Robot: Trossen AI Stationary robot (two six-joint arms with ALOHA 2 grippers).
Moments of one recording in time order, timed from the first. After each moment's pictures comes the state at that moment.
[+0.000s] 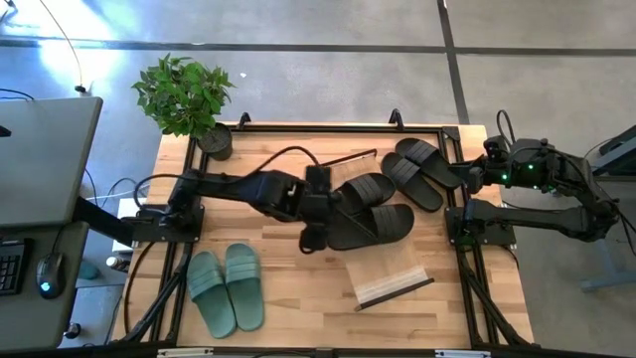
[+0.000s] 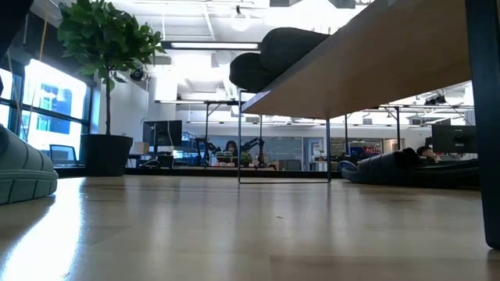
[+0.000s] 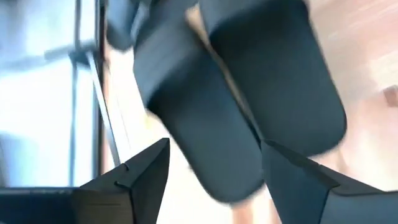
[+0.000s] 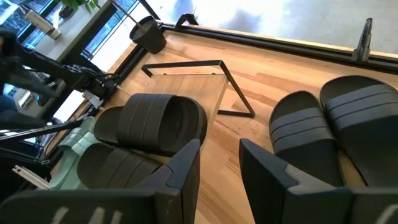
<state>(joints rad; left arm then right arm) -0.11 2.03 2.34 -1.42 -0.44 -0.01 -0.28 0.44 1.06 -1.17 0.15 0.71</state>
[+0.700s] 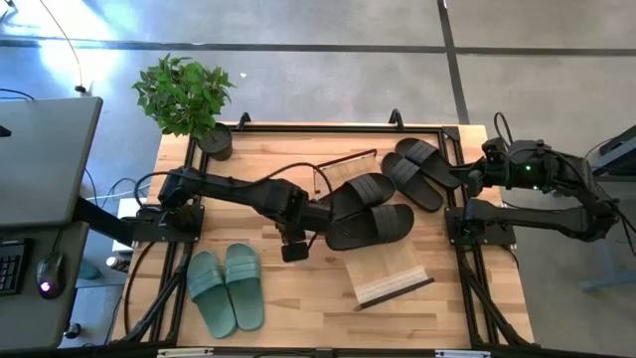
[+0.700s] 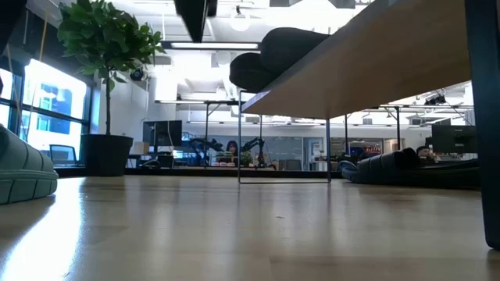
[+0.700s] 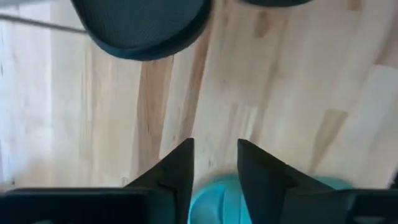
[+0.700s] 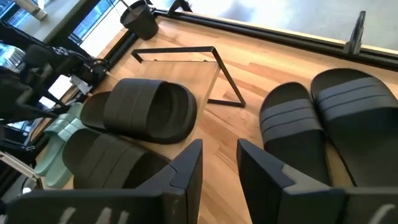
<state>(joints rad) -0.08 1.96 1.99 -1.53 -0.11 -0.39 -0.28 0.44 1.06 -1.22 0.15 0.67</state>
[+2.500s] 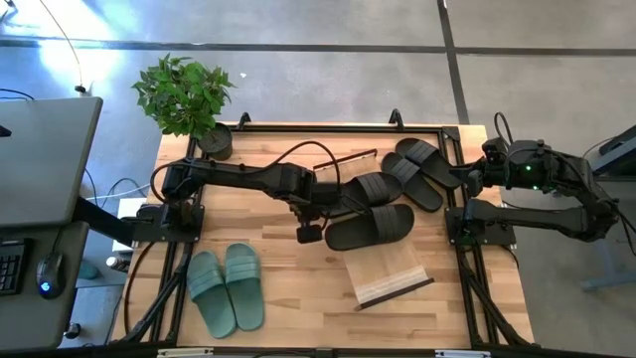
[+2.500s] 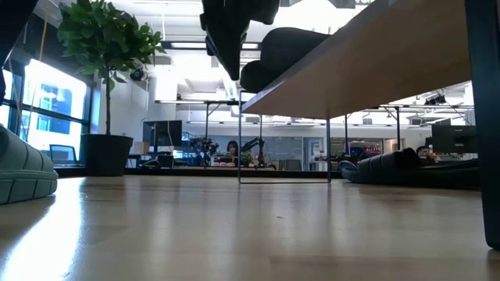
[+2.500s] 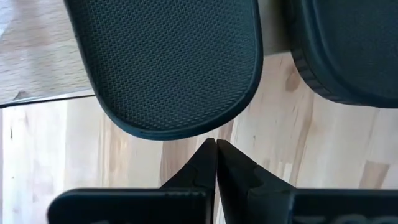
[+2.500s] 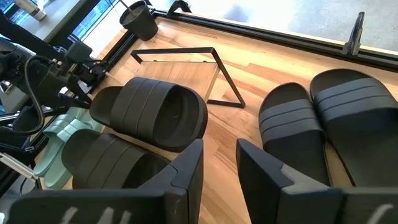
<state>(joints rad) 0.06 1.96 1.87 -1.26 -0.09 -0.18 -0.28 0.44 1.06 -1.22 0.15 0.67</state>
